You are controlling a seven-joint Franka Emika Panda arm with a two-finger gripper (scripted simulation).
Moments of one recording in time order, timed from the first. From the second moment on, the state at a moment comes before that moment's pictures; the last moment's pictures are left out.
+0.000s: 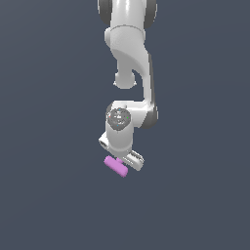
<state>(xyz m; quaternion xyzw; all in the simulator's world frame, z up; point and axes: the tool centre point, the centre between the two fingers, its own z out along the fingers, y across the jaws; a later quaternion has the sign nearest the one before) 0.062 -0.017 0.052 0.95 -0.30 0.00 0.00</state>
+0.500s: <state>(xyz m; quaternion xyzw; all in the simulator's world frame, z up) 0.049 -0.067 0.141 0.95 -0.30 0.00 0.00</state>
